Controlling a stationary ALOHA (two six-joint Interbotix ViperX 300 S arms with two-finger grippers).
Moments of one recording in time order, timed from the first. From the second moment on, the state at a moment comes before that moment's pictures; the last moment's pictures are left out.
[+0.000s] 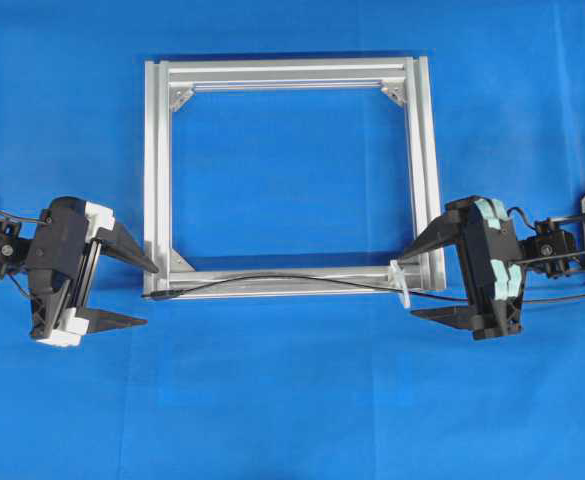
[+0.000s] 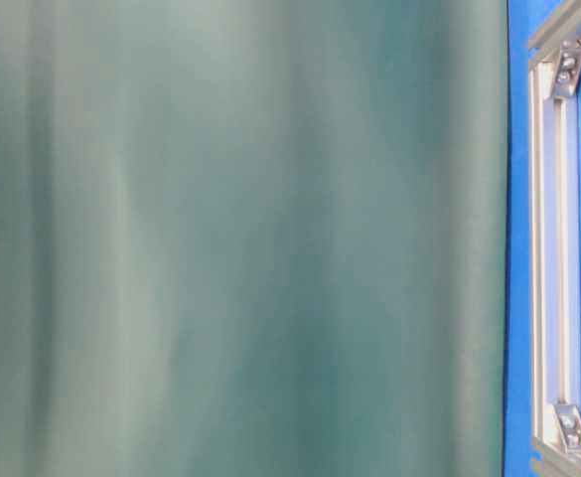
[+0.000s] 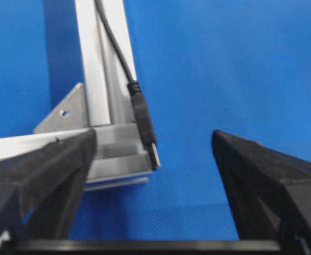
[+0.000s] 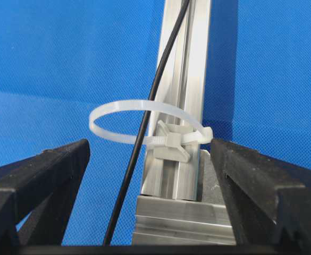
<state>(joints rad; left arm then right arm) -0.30 -0.16 1.23 -0.09 -0.53 -0.12 0.23 -0.18 1.18 0.11 -0.41 0.13</state>
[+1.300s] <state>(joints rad) -0.23 -0.34 1.16 -0.09 -0.32 -0.11 0.22 -0.46 1.14 0.10 -0.16 0.13</state>
